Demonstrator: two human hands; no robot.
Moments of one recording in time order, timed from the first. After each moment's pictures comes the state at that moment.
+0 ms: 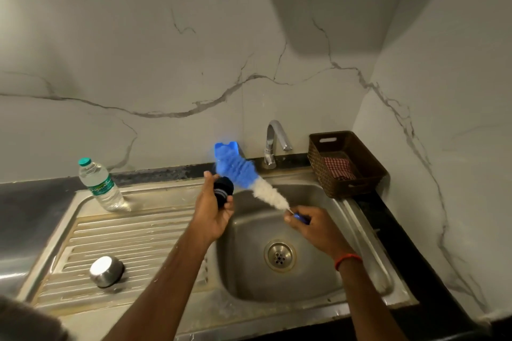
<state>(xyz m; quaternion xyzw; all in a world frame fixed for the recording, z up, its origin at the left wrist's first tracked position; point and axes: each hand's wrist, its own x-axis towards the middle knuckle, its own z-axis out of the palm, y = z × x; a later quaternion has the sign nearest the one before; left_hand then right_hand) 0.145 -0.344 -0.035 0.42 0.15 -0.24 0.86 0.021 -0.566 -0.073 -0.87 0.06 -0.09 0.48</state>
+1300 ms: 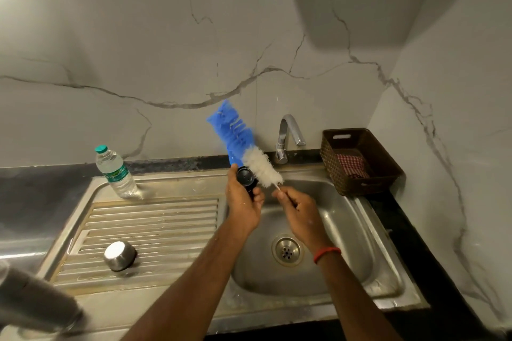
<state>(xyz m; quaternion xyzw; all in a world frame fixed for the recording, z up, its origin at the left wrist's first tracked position) 0.131 -0.388 -0.033 0.39 0.16 -0.18 0.89 0.043 -0.504 -0.048 -0.82 0.07 -0.15 0.55</state>
